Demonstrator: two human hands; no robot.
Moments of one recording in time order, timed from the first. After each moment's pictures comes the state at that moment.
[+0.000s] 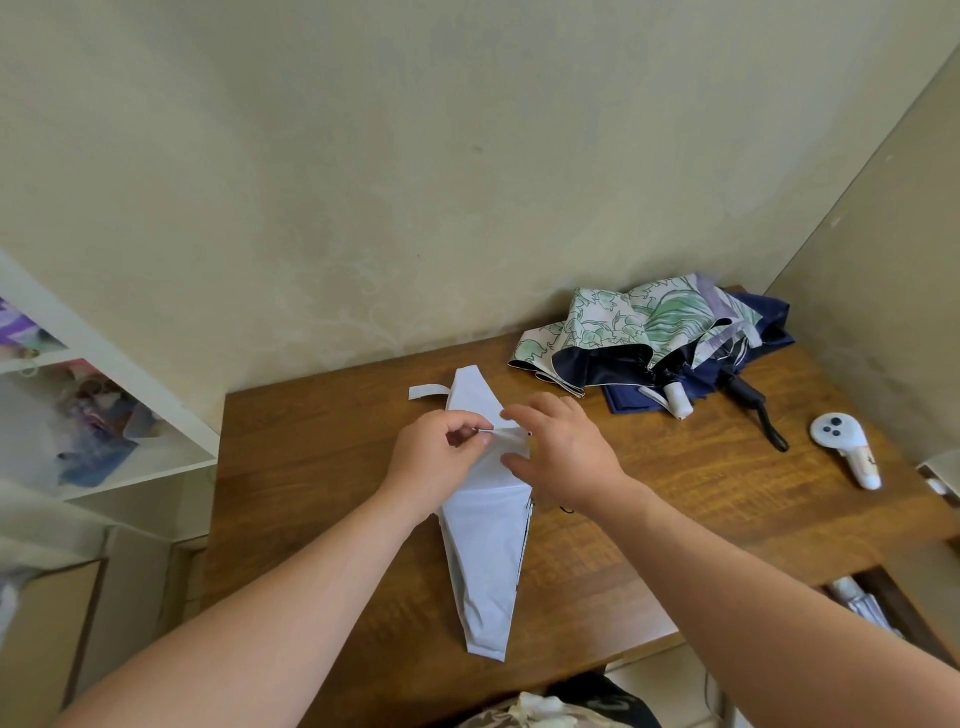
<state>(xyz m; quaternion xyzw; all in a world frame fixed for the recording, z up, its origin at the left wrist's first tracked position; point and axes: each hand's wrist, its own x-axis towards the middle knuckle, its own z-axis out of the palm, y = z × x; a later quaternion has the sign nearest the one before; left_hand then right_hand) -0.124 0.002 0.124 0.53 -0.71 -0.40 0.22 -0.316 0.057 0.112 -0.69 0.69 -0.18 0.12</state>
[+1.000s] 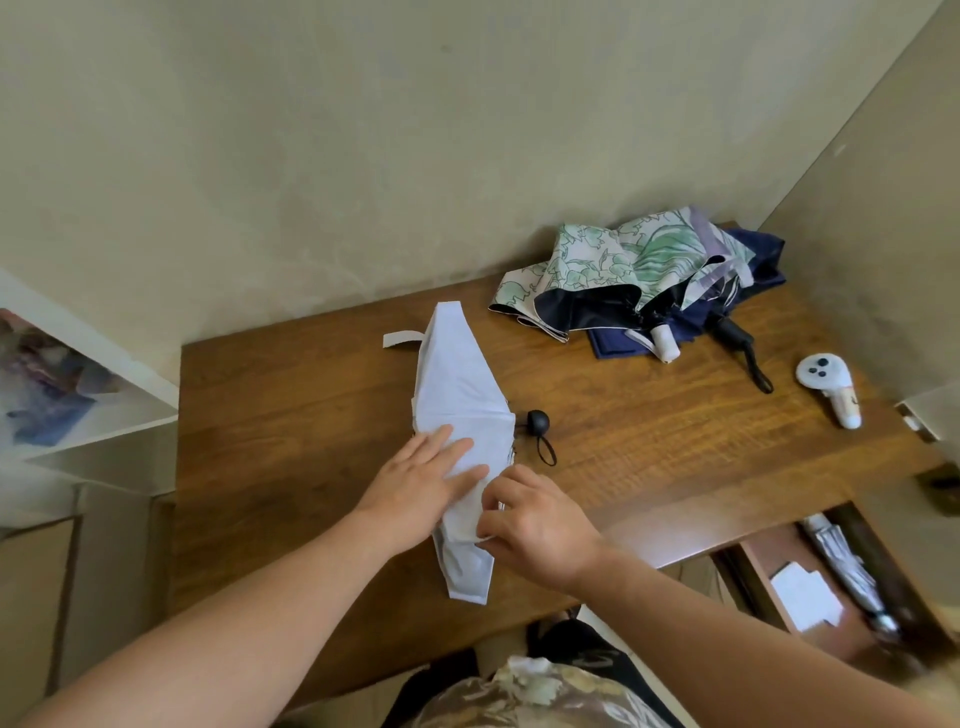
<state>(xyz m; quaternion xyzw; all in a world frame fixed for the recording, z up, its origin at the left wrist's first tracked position) -0.097 0.041 0.036 0.31 -0.93 -0.09 -0.17 -0.288 0.152 0.031 -0.82 0.54 -0.16 0.11</state>
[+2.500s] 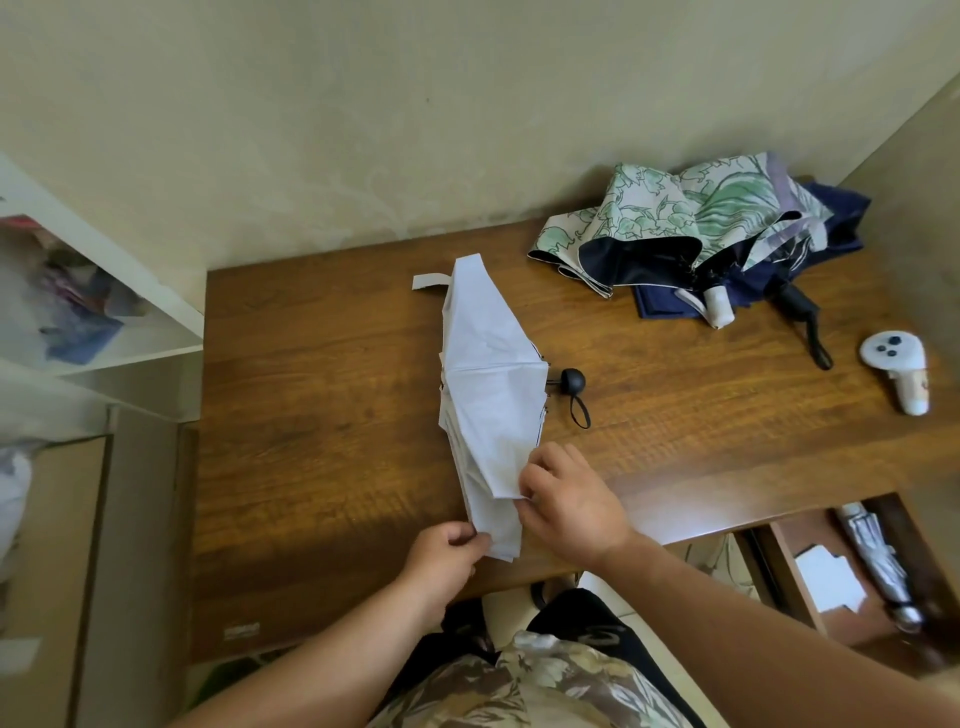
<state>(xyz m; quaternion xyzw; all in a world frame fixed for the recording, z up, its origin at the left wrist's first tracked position) -0.079 0.169 -0.037 0.67 -0.36 -0.65 0.06 -0.287 0.174 -0.011 -0.74 0.62 -0.17 0.19</state>
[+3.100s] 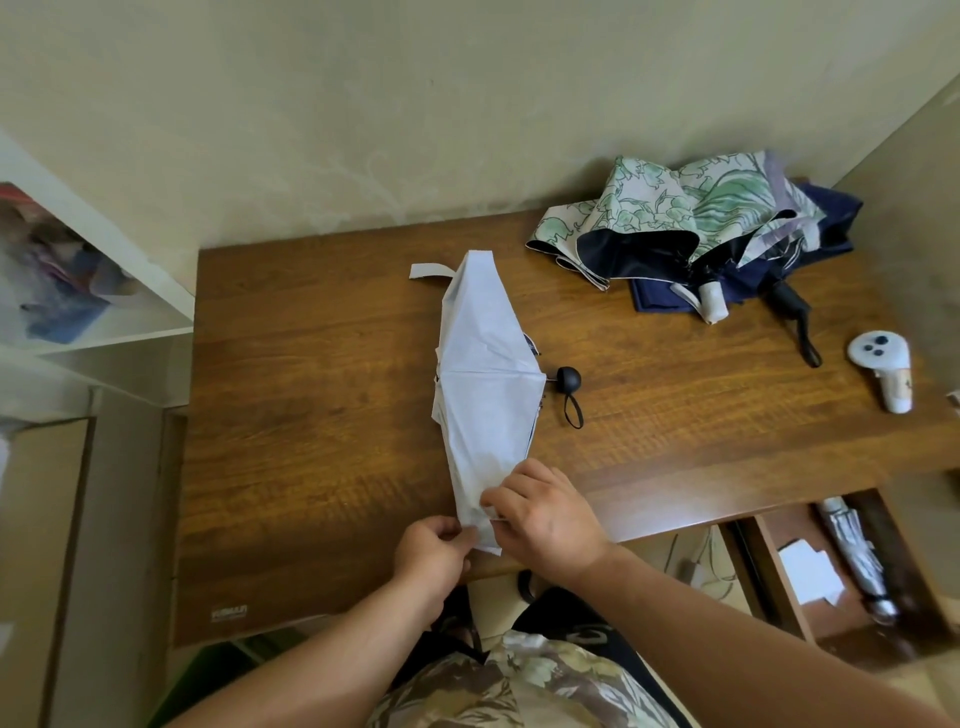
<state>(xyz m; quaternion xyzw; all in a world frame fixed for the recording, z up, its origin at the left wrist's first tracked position) -0.083 0.183 -0.038 0.72 -0.31 -0.61 0.10 -0.258 0.191 -0.010 -0.81 0.55 -0.16 0.13</state>
